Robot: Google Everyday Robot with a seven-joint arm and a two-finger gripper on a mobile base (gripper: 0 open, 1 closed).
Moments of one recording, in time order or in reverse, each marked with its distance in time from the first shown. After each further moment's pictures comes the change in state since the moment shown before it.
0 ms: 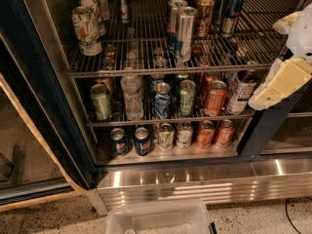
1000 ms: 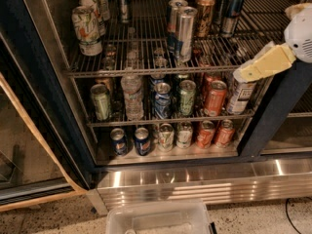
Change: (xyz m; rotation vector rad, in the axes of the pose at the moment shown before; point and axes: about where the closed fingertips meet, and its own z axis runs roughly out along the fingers) arm -0.007 -0.059 0.013 0.244 -0.222 0.212
